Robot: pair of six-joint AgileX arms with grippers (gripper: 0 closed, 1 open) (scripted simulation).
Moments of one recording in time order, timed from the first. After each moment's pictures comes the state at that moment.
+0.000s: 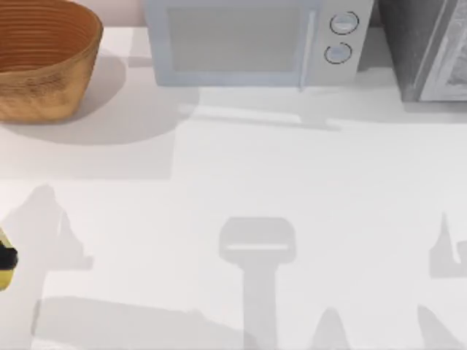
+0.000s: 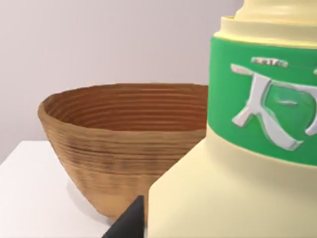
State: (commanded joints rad) left arm 0.00 0.05 0.05 0.02 0.00 0.00; right arm 0.00 0.00 0.00 0.00 0.00 0.00
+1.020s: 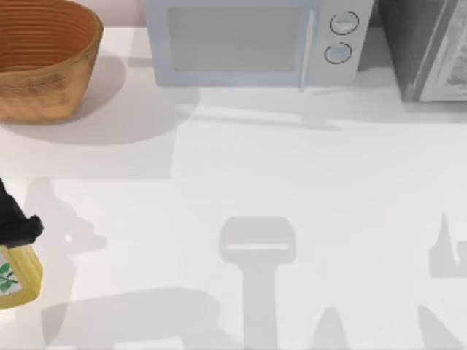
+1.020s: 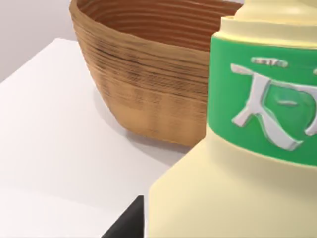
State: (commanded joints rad) left arm -0.31 0.40 0.16 0.03 -0.45 -0.22; right arm 0.00 0.00 0.00 0.00 0.00 0.00
